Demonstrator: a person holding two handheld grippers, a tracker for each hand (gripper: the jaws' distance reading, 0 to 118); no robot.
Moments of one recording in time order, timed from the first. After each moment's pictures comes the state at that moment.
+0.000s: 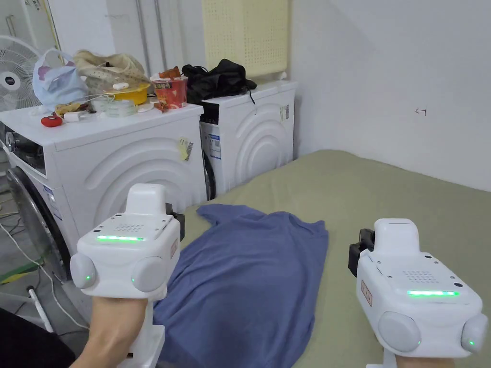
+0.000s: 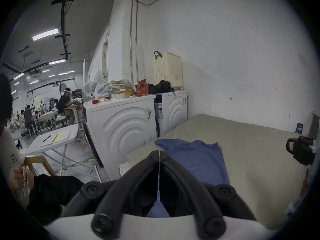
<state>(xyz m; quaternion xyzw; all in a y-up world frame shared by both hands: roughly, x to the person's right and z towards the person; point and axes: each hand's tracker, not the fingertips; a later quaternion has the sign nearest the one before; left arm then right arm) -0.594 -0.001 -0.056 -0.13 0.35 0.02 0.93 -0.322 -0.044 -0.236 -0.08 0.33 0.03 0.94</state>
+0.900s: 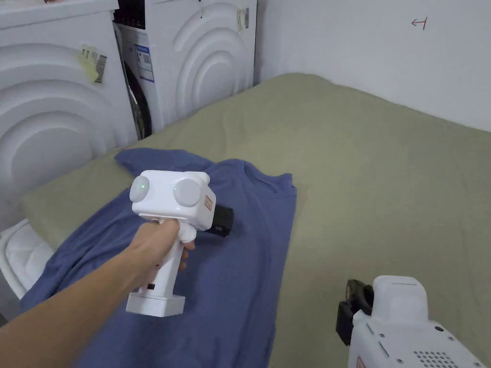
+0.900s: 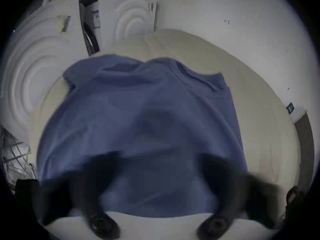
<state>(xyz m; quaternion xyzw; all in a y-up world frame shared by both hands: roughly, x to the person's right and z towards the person) -0.712 -0.204 -0.408 -0.47 0.17 0.15 0.85 -0.352 -0.186 -0.352 -0.23 0.30 0.06 0.92</state>
